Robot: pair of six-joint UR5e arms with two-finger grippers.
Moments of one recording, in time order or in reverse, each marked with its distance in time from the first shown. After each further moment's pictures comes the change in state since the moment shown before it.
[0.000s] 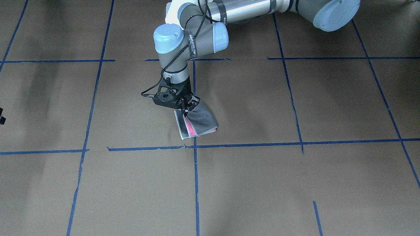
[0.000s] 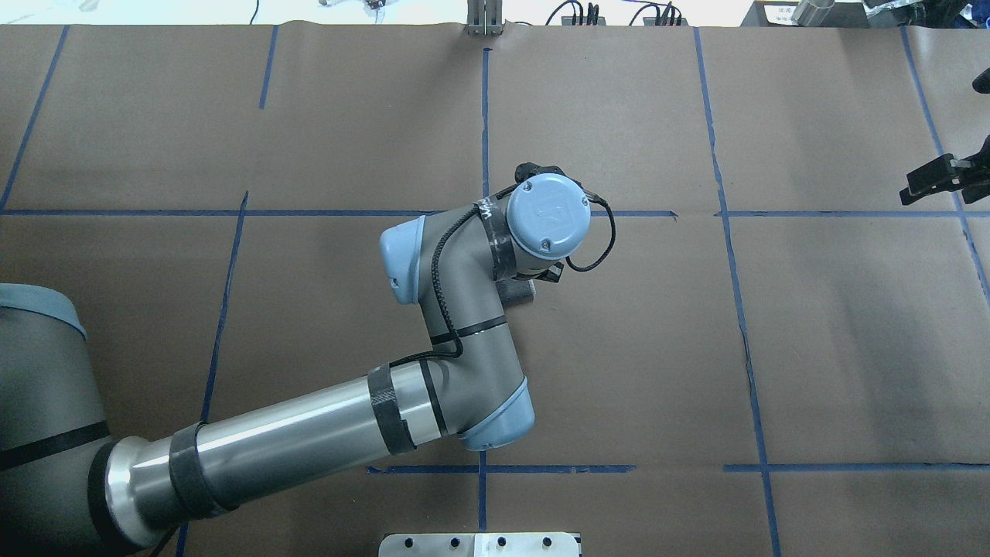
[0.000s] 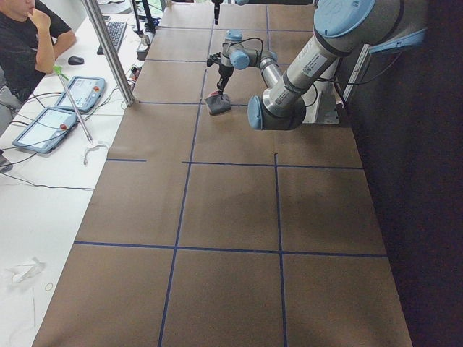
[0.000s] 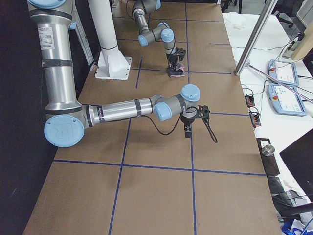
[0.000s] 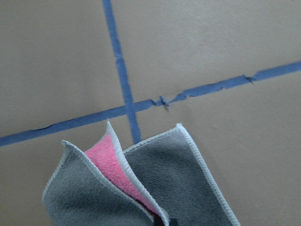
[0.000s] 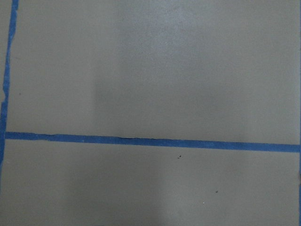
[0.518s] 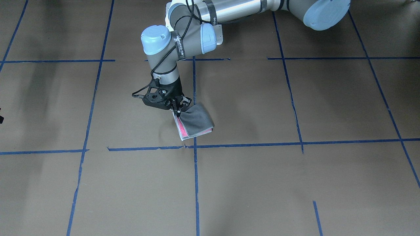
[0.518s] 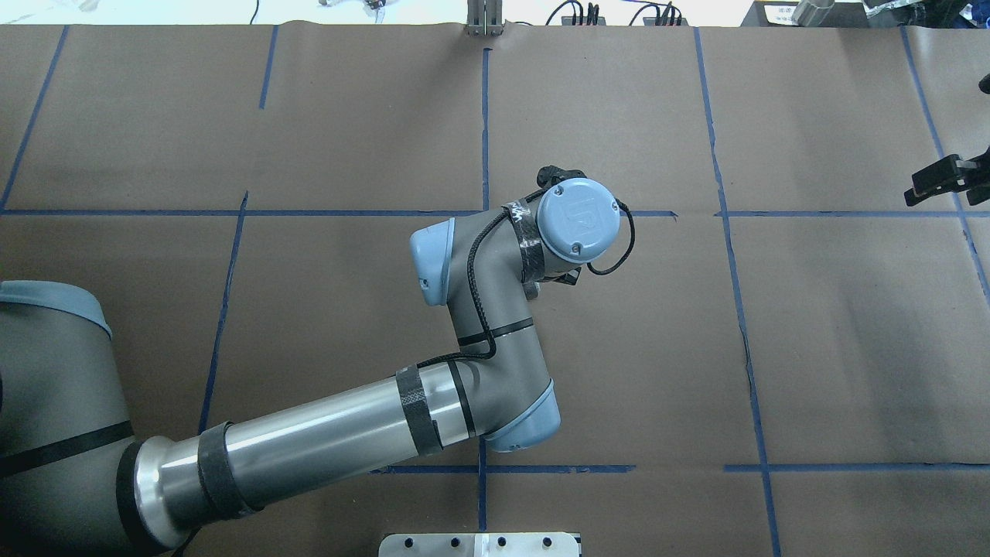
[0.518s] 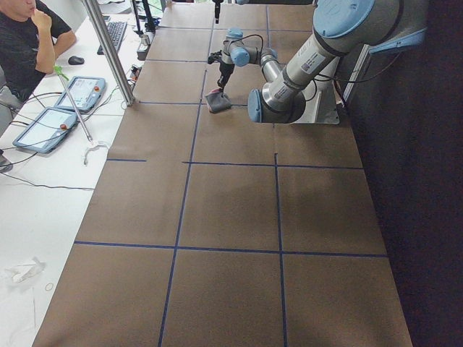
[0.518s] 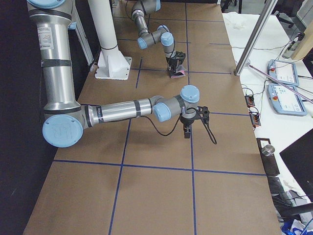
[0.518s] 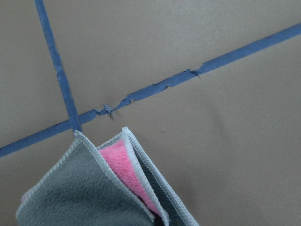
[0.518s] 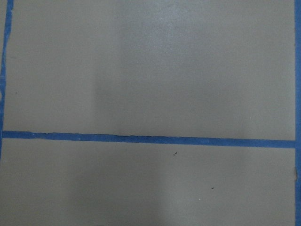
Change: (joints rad) left arm 0.009 -0.044 0.058 -0.009 0.009 0.006; right arm 0.009 -0.005 0.000 0.000 0.012 0.000
